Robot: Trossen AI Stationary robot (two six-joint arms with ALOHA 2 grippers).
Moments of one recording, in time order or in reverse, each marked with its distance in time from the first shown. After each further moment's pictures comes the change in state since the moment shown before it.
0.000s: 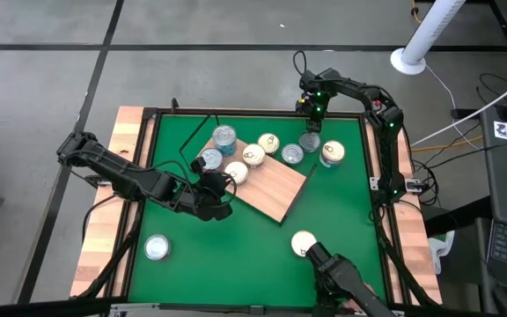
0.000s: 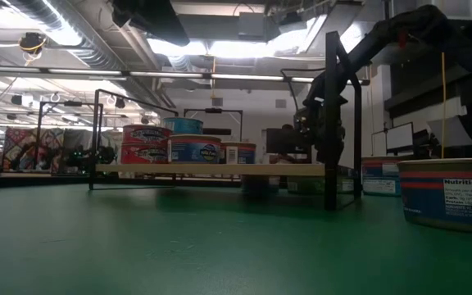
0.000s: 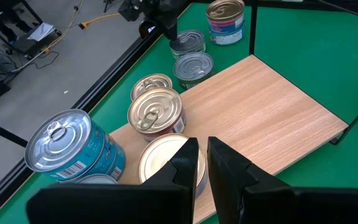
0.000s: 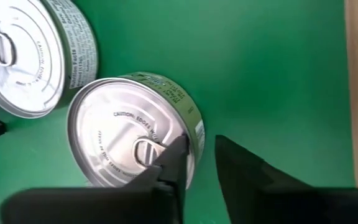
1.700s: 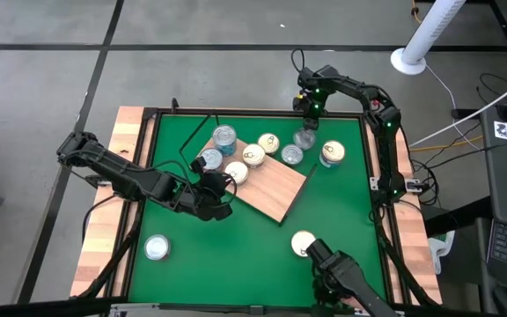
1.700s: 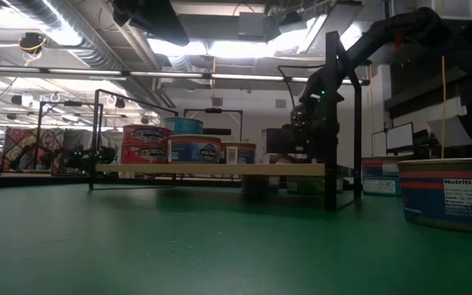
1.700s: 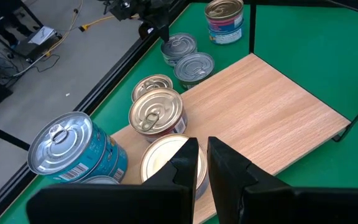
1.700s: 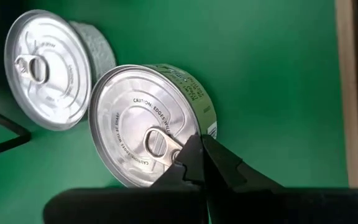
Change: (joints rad) left arm 0.000 0.000 0.000 0.000 0.000 0.024; right arm 0.000 0.008 0.083 -0.058 -0.090 -0.023
